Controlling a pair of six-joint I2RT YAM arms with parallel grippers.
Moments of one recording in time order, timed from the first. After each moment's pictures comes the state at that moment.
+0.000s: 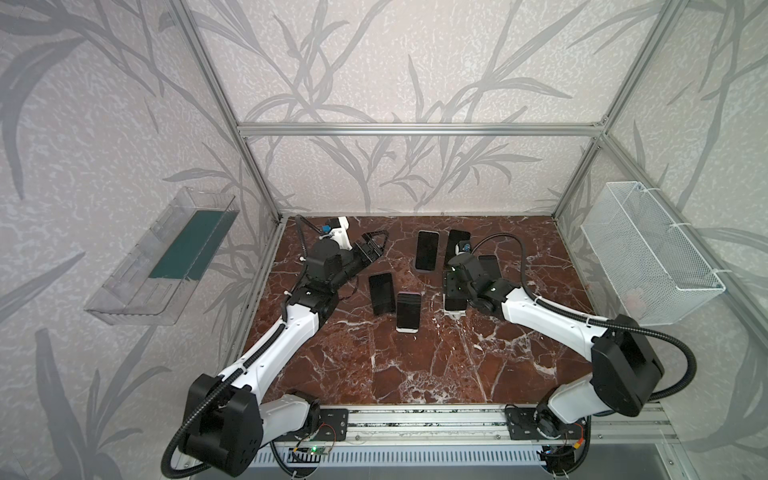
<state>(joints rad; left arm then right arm) -0.32 1.21 0.85 0.25 0.30 -0.96 0.67 1.51 1.01 -0.27 0.40 0.45</state>
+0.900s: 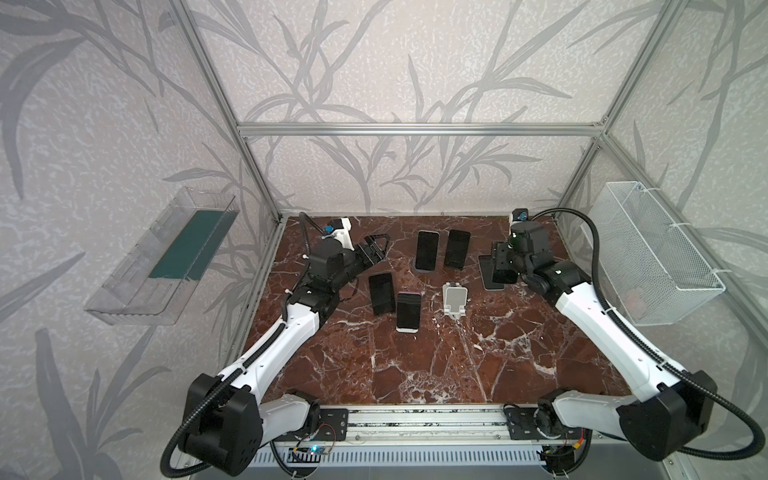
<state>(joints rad) -0.33 1.21 0.86 0.17 0.27 -0.87 0.34 1.27 1.19 -0.54 0.36 0.21</state>
